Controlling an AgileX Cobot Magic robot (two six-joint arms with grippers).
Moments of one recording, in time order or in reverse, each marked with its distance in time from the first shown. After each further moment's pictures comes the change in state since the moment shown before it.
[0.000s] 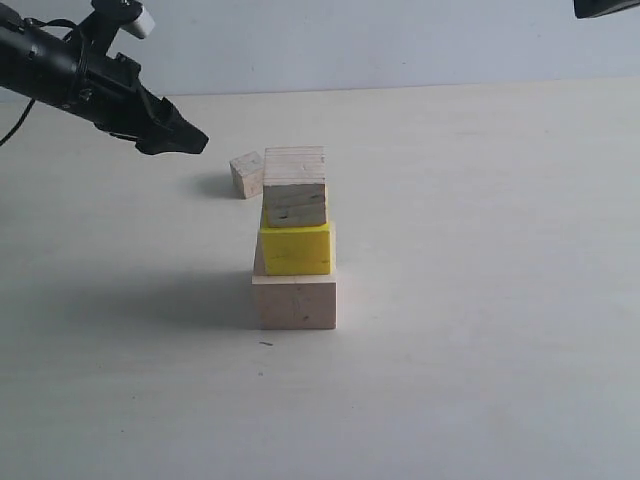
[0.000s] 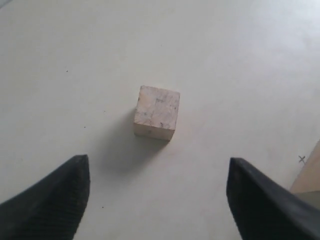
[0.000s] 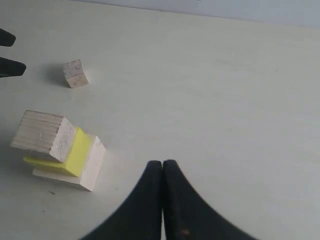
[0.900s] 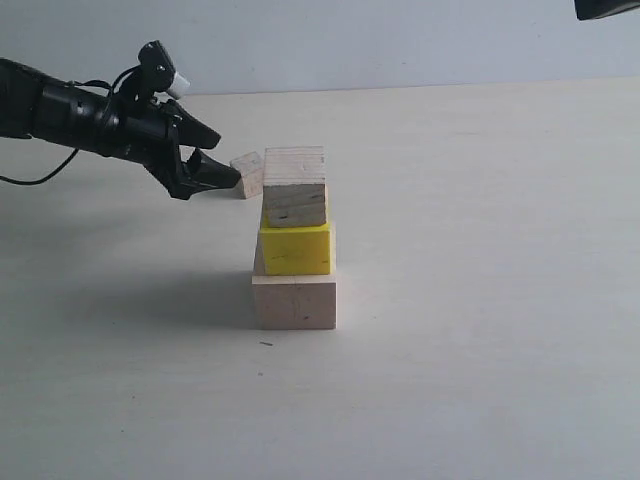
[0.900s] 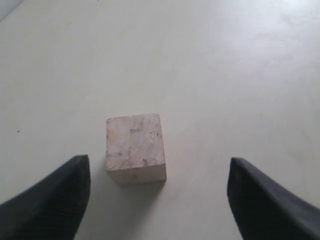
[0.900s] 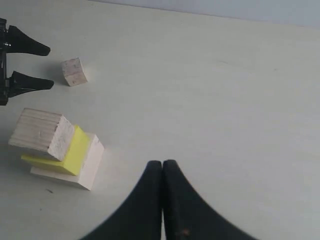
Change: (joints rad) left arm 0.000 0.206 -0.001 -0.408 0.054 0.689; right arm 0.000 0.000 0.000 0.000 0.004 -0.013
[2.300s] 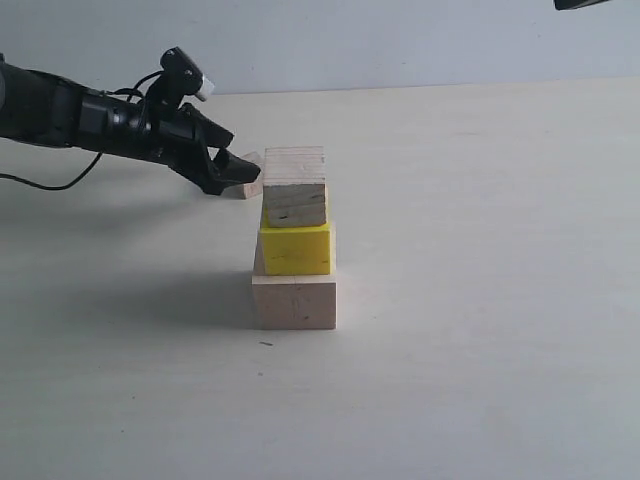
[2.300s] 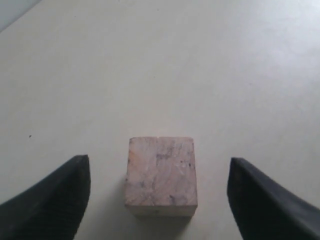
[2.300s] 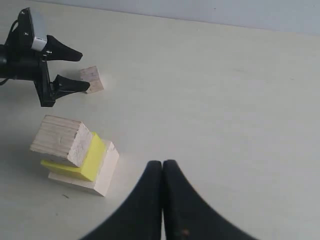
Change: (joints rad) left arm -0.061 0.073 -0.050 -0.141 -0.127 0.012; right arm 0.000 0.000 0.000 0.020 -0.052 -0.006
